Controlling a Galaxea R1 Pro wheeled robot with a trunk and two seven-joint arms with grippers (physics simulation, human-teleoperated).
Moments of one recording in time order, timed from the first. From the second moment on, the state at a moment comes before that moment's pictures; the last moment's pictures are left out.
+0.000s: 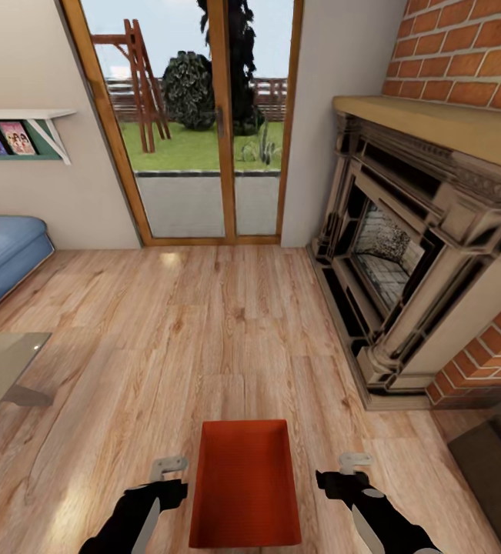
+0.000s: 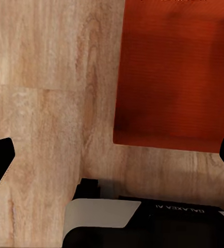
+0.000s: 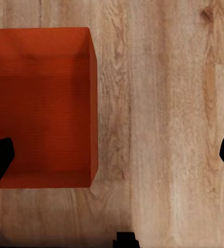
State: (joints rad) left arm -0.35 -0.11 0.11 -0.77 -0.03 0.46 0.10; right arm -0.49 -0.02 0.12 -0.41 -0.12 0.07 -0.01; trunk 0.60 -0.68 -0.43
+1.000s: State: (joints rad) left arm -0.35 -0.16 0.11 -0.77 -0.03 0.47 0.23; right arm -0.49 -0.02 0.20 -0.41 -0.11 0.07 -0.01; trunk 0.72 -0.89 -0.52
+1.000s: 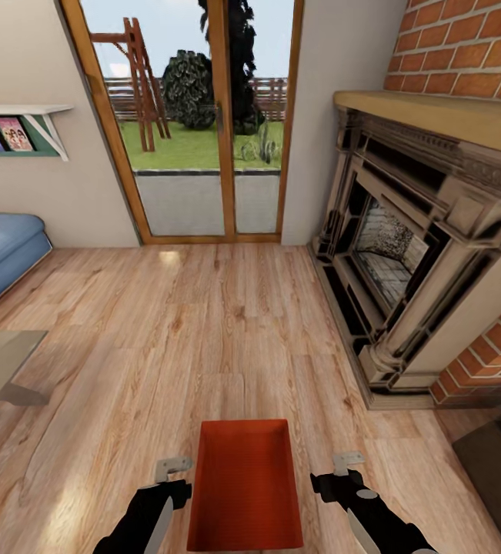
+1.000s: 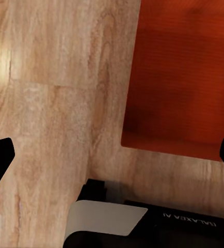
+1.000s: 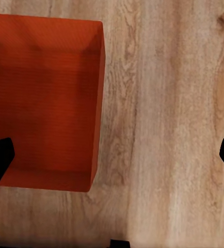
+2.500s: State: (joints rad) left arm -0.35 -0.16 0.11 -0.77 -0.03 0.47 0.23; right arm -0.49 -0.02 0.20 -0.41 -0.11 0.07 -0.01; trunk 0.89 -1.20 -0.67
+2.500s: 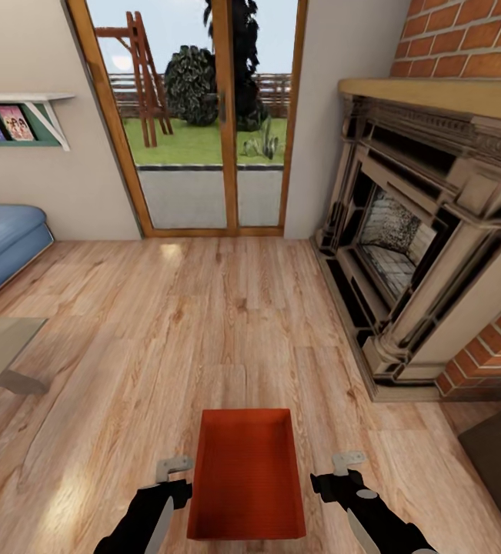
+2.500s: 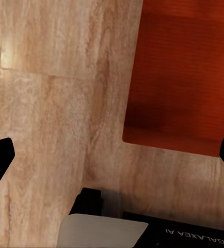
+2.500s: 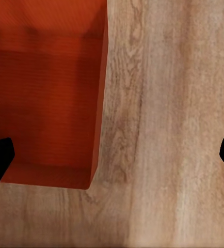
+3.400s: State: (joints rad) left arm -0.35 -0.16 0.11 -0.77 -0.03 0.47 0.23; right arm -0.49 -0.02 0.20 -0.41 -0.11 0.07 -0.01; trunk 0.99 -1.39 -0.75
